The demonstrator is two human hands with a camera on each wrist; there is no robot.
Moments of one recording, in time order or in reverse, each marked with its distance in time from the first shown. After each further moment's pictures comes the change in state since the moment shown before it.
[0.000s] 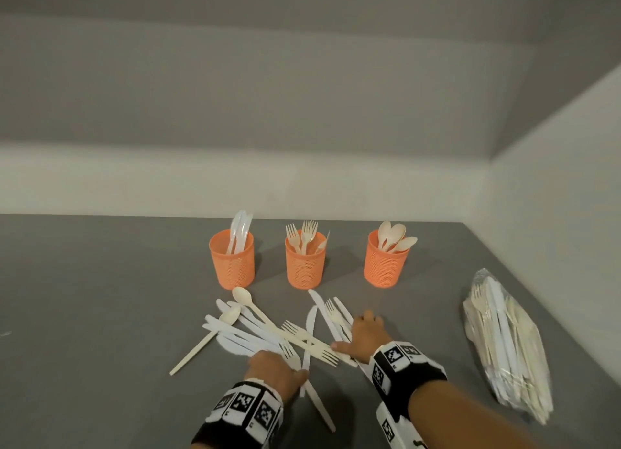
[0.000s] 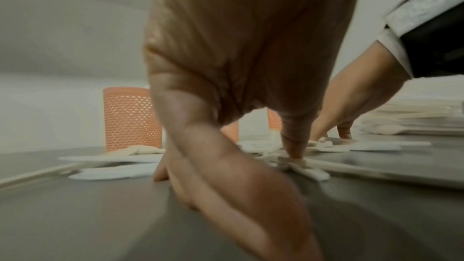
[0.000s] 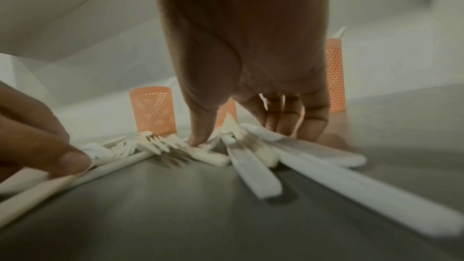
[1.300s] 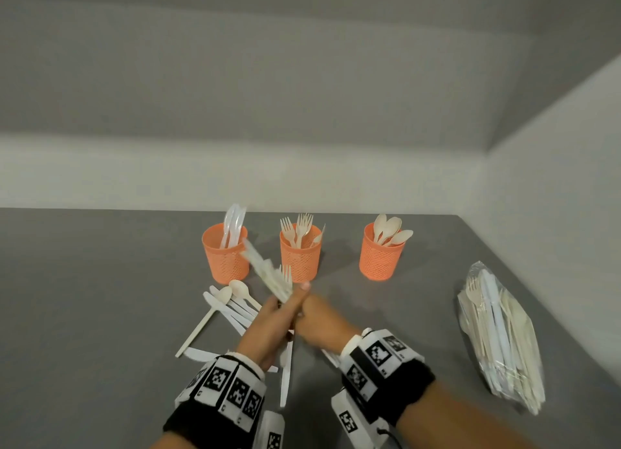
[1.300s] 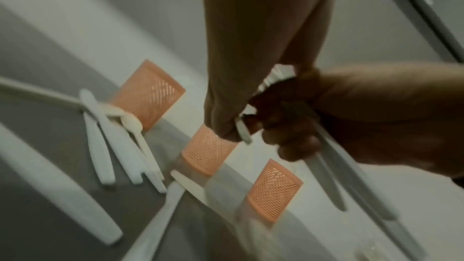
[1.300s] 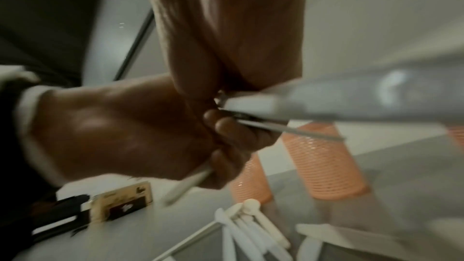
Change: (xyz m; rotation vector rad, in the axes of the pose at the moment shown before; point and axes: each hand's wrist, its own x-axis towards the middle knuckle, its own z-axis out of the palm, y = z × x) left_hand -0.024 0.018 -0.067 -1.562 0.025 0.147; right_hand -0.055 -0.081 -0.047 0.561 0.062 -0.479
